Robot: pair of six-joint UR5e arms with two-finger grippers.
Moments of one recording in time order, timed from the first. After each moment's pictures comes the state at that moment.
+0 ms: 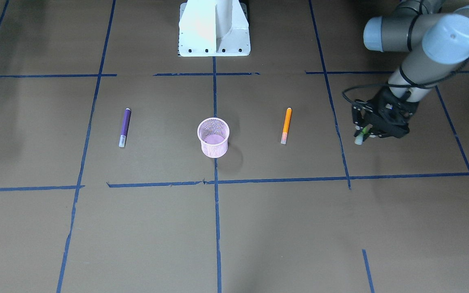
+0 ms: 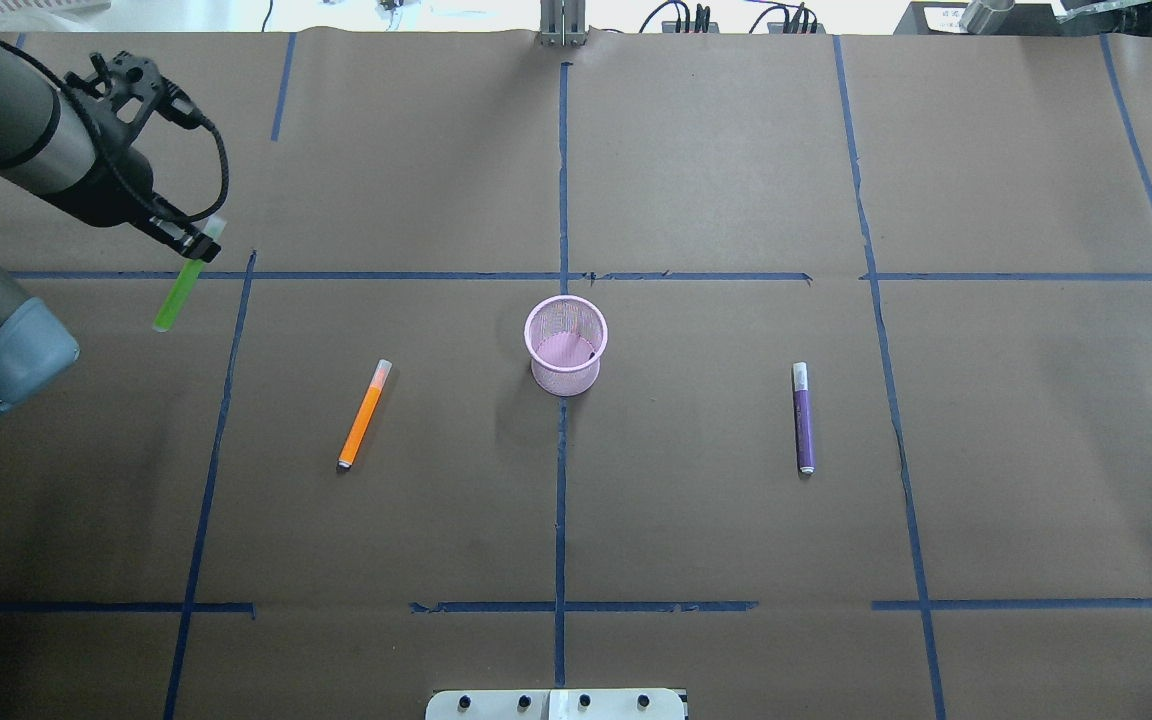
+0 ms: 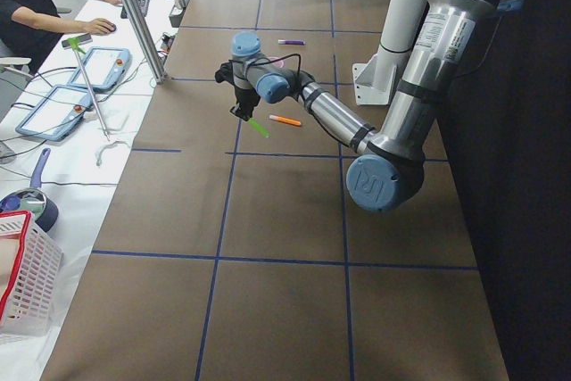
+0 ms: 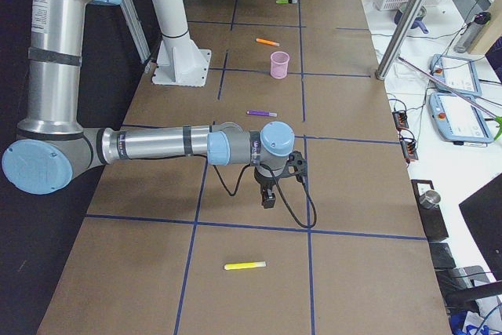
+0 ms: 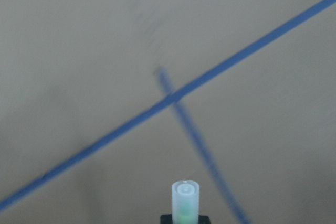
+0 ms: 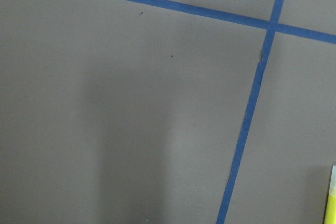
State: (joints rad) left arm -0.95 -1.95 -1.83 -1.72 -2.18 -0.29; right arm 1.42 -1.71 1.80 -1.61 2.39 -0.07
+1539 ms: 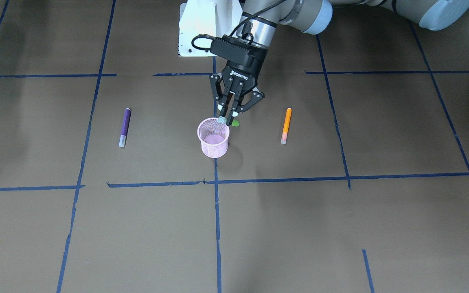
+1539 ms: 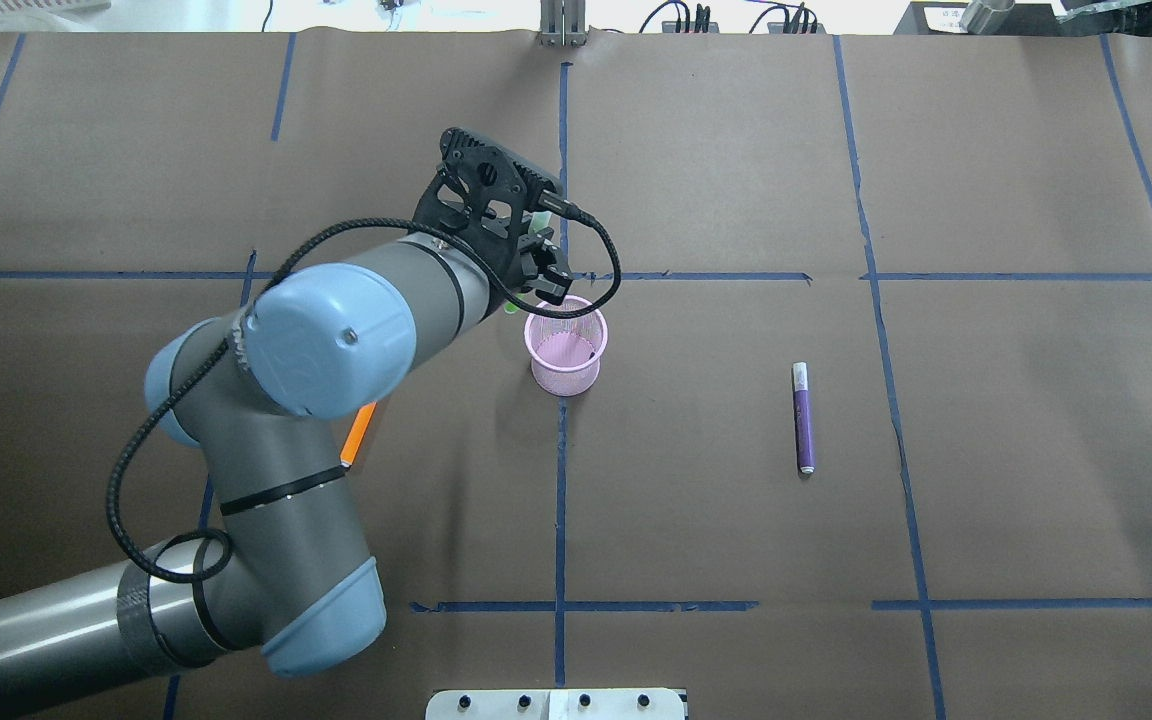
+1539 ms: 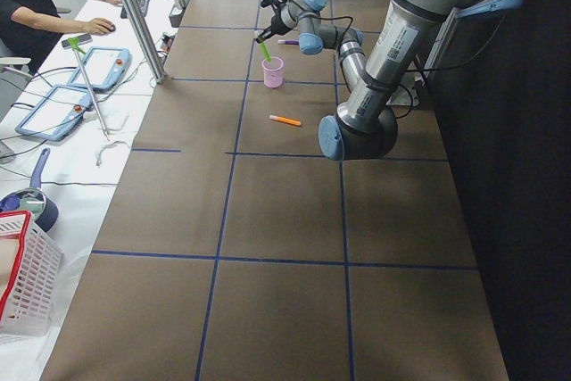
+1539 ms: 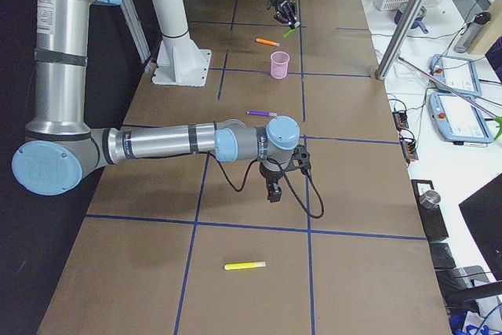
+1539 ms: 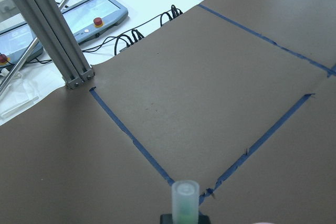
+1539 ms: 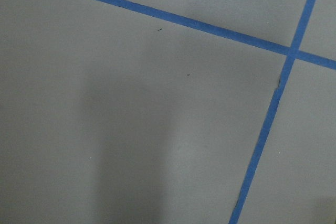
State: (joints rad) left arm -0.44 -2.26 -1.79 -1.97 -1.25 -0.72; right arm 1.38 -1.68 1.78 -1.56 2.36 -0.07
